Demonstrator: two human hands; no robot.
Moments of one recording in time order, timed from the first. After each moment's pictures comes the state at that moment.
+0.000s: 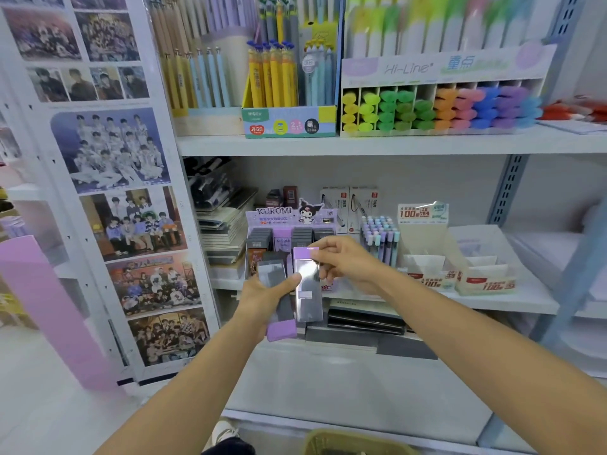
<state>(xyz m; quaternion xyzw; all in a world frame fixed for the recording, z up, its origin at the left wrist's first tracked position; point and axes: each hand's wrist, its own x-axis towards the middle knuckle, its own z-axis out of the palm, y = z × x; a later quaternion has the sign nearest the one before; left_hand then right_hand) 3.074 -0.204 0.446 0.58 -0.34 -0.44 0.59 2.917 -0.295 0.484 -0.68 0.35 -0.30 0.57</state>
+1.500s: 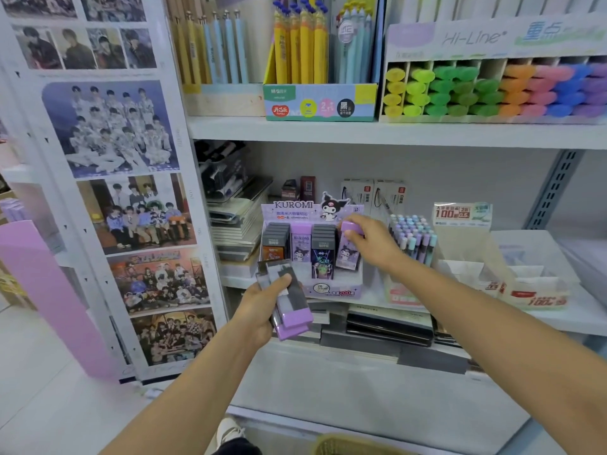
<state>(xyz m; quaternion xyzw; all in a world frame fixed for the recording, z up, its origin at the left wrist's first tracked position) 3.120 -0.234 0.419 0.54 -0.21 -0.55 0.60 2.938 -0.383 0.463 -0.82 0.43 -0.32 0.18</state>
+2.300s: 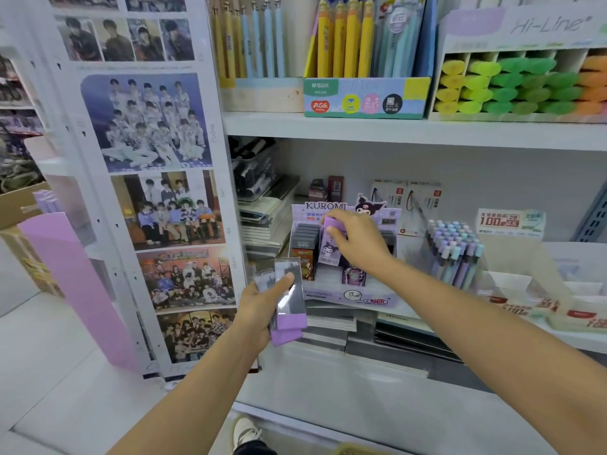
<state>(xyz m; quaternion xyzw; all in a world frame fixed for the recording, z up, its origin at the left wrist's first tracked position) 3.166 -0.230 0.413 0.54 -0.20 -0.51 0.64 3.018 -0.369 0.471 -0.87 0.35 -0.33 0.08</state>
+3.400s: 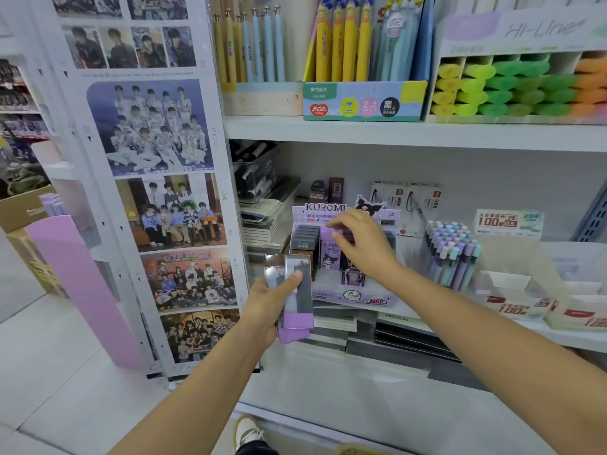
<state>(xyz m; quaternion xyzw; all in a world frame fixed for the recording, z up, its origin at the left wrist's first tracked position) 3.156 -0.229 0.424 0.55 -0.23 -0.50 0.63 3.006 -0.366 0.463 -0.87 0.32 -0.37 0.08</state>
